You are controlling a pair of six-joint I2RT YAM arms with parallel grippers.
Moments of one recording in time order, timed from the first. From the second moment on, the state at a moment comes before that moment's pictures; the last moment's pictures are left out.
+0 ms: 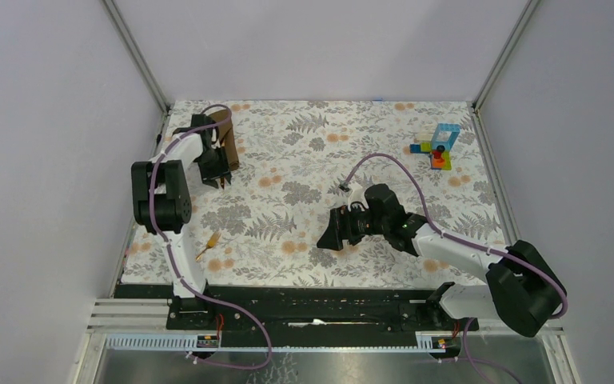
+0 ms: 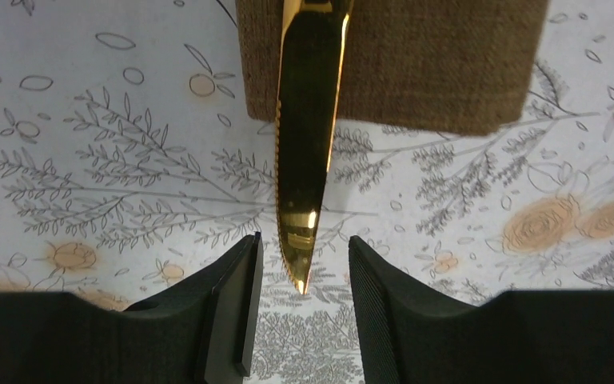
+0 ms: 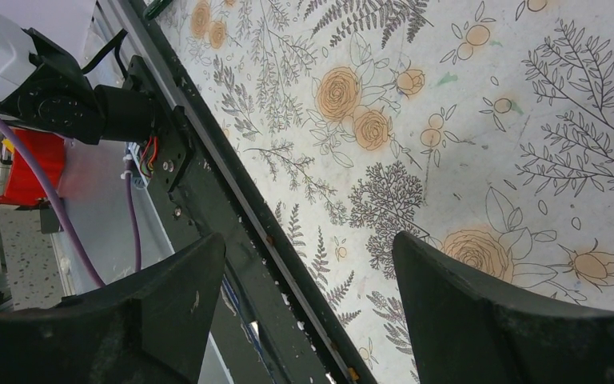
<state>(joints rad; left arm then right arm) 0.05 2.01 1.50 -0.78 0.07 -0.26 0.70 1.27 0.58 0.07 -0.54 0.50</state>
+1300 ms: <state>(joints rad) 0.04 2.06 1.62 -0.78 0.04 -0.34 0.70 1.25 0.58 0.07 -0.54 0.50</state>
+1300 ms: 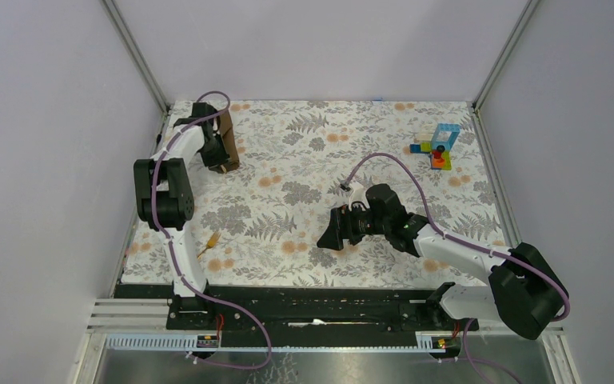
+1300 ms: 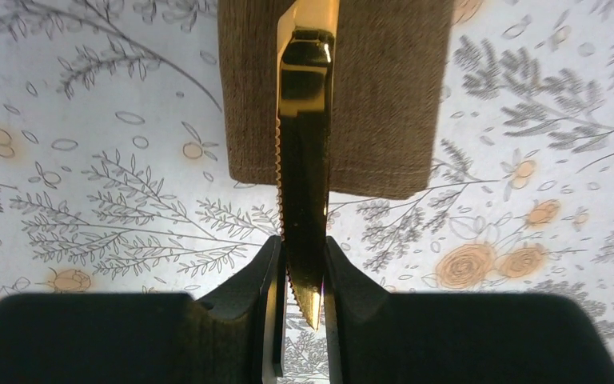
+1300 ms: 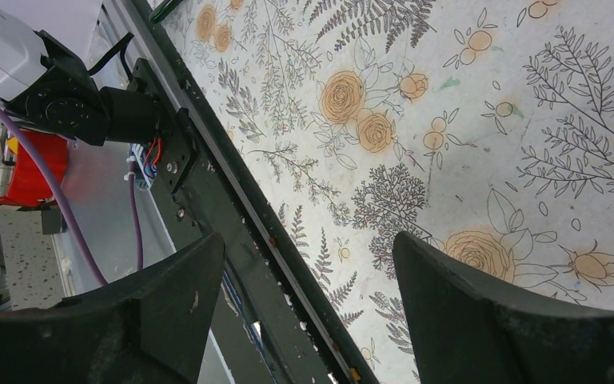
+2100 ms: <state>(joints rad) 0.05 2.17 1.73 -0.70 0.05 -0.39 0.70 1.25 0.58 0.07 -0.54 0.50</state>
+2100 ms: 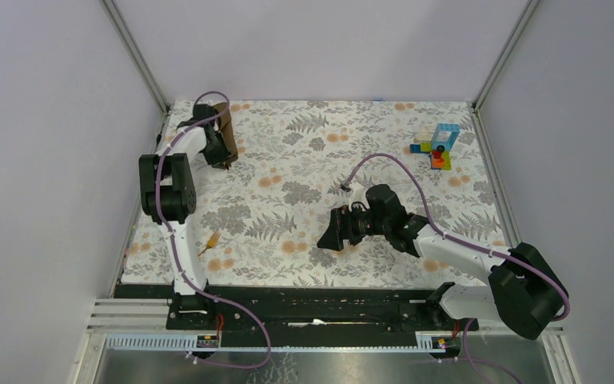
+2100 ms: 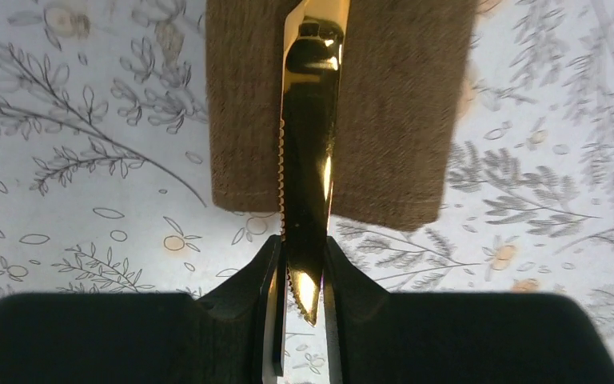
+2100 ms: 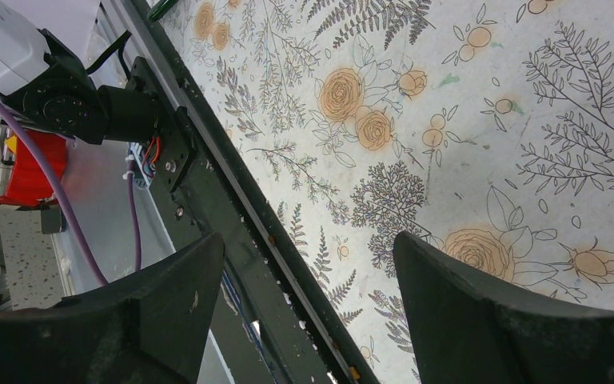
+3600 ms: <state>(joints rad) 0.05 2.16 1.67 -0.48 -0.01 -0.39 0.70 1.26 0.58 0.07 -0.54 0.50</state>
